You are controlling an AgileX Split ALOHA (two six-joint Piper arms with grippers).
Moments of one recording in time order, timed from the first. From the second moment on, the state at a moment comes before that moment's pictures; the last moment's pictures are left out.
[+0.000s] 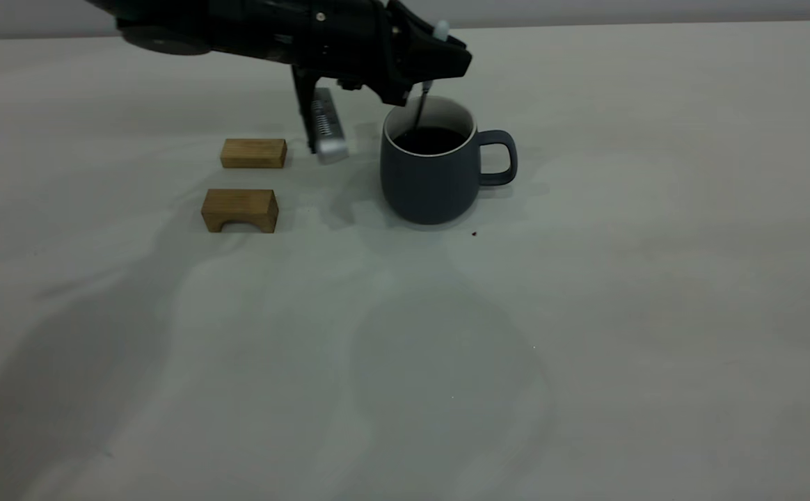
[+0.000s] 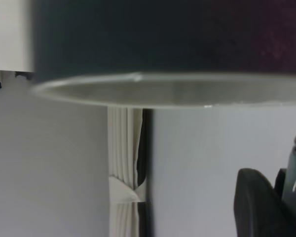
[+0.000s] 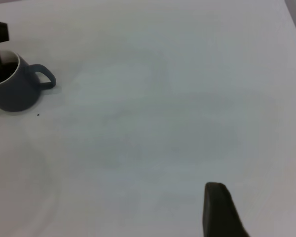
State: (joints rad) left arm -0.29 2.60 -1.69 -1.73 0.75 -0.78; right arm 0.09 0.02 -0.47 -0.07 1.14 0.17
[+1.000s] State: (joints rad) left arm -0.26 2.63 -1.72 -1.64 0.92 -0.79; right arm 0.09 0.02 -0.47 -0.07 1.14 0.17
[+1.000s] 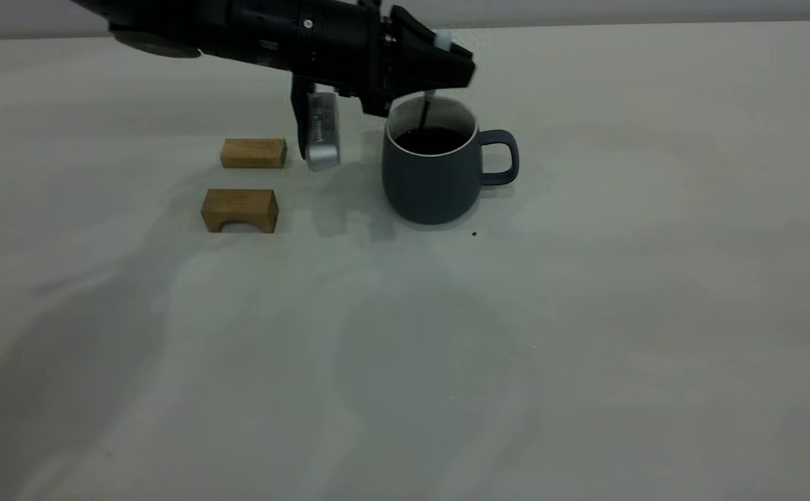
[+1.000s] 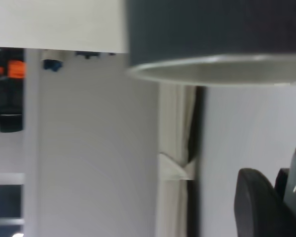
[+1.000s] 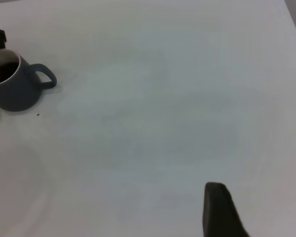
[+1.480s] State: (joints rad) left arm -0.33 2.63 -1.72 -1.72 0.86 -0.79; right arm 0.09 0.02 -0.47 -0.07 1.14 0.17
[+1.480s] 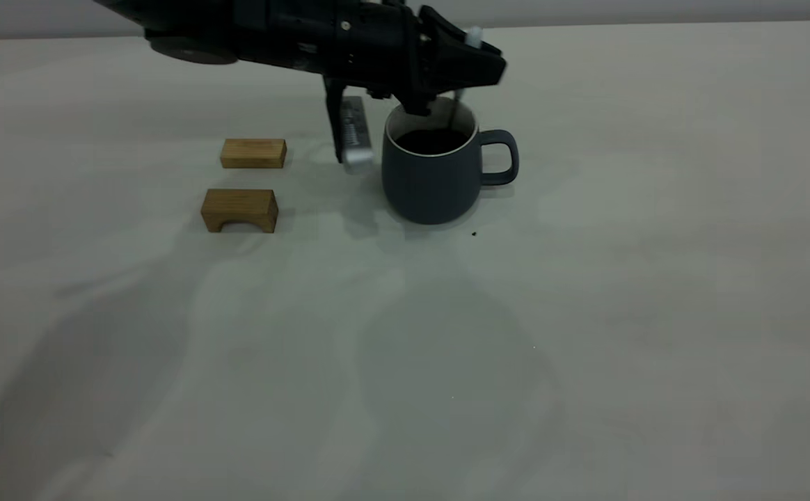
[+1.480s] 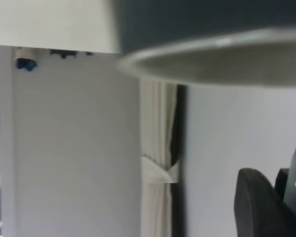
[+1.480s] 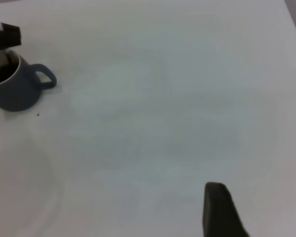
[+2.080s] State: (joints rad) left arm -0.23 2.63 -1.72 -1.49 1.02 -0.79; right arm 0.09 0.02 -0.47 -0.07 1.14 0.17
